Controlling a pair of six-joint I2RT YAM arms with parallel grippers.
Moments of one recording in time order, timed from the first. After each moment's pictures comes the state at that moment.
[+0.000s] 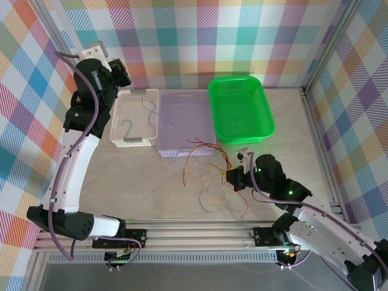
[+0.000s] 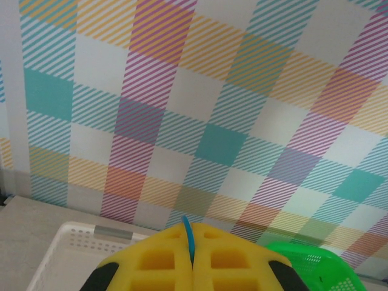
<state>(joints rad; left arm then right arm) -0.21 1.37 1.70 -0.43 -0.22 -0.35 0.71 0.71 0.55 -0.34 -0.25 0.41</state>
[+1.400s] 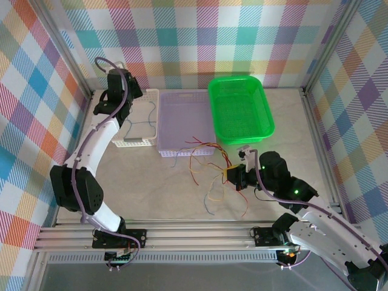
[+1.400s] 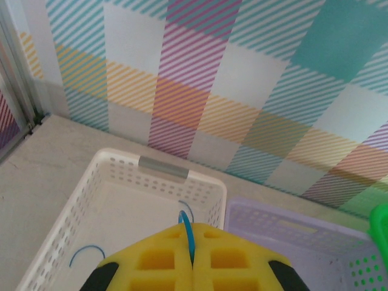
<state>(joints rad) -0.17 1.61 1.52 -0.32 -0.29 -0.38 0.71 0.69 0.63 -0.42 -0.30 0.41</state>
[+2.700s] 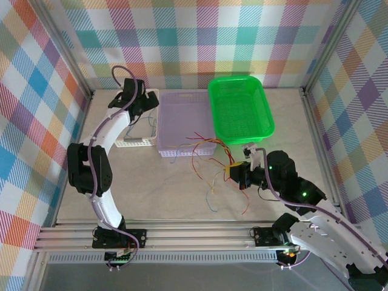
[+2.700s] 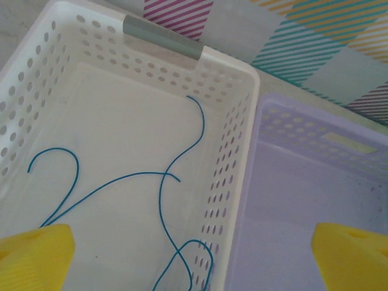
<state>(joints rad) -0.16 1.81 1.56 -0.49 -0.17 -0.51 0.71 0.64 0.70 -0.47 -0.30 0.41</state>
